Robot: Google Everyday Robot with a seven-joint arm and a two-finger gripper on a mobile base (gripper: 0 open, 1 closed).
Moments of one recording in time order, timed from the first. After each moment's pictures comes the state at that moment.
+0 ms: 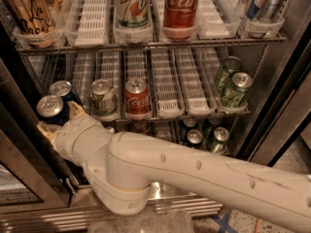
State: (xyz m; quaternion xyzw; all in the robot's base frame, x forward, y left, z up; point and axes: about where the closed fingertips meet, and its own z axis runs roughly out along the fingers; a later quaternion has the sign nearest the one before) arm 0.476 0.224 0.854 -0.35 0.69 0.23 0.58
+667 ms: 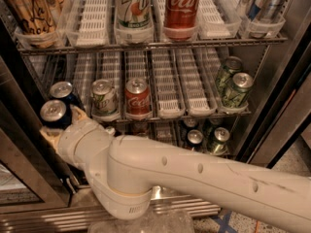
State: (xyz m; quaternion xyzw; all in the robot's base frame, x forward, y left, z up) arm 0.469 0.222 0.850 -0.35 0.70 0.23 0.58
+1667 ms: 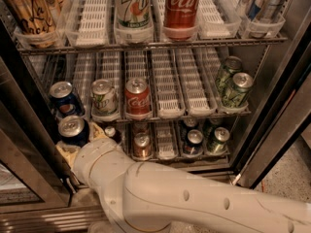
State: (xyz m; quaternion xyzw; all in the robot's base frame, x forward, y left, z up) arm 0.438 0.176 0.830 -0.31 0.74 0.21 0.56
